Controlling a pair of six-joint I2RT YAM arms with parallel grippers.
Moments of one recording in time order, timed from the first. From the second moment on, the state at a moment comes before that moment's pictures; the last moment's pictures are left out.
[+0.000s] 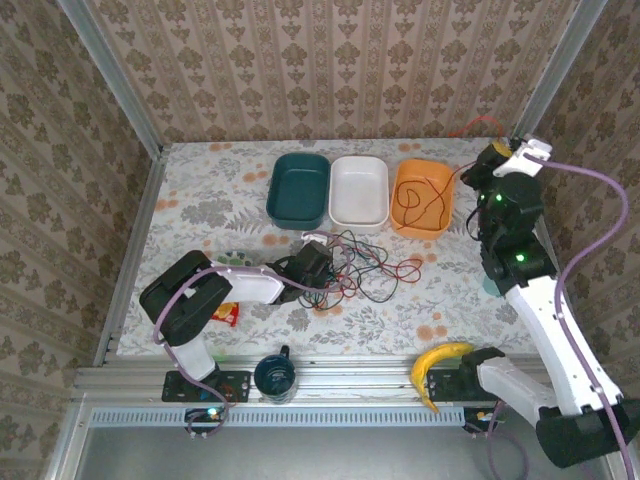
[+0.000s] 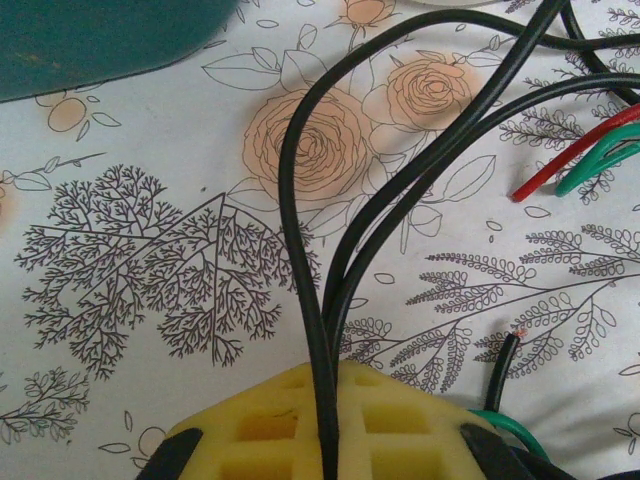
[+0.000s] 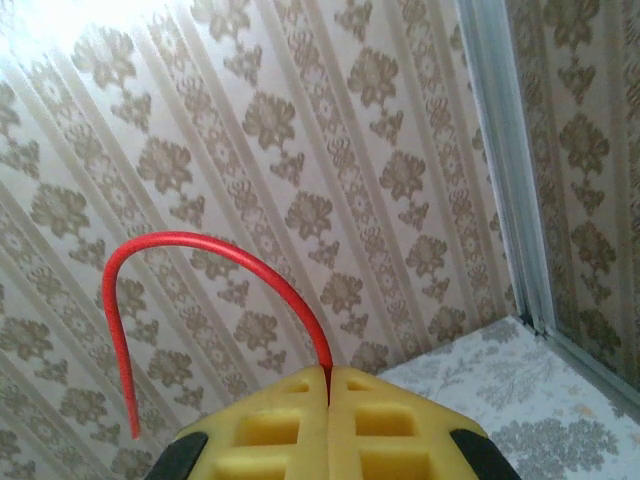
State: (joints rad) left arm -0.89 1.73 0.75 0.10 -0.34 -0.40; right arm 0.18 0.97 1.03 -0.03 0.48 0.33
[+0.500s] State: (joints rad) left arm -0.89 1.73 0.75 0.09 -0.34 -0.39; right arm 0.19 1.04 1.00 0.08 0.49 0.33
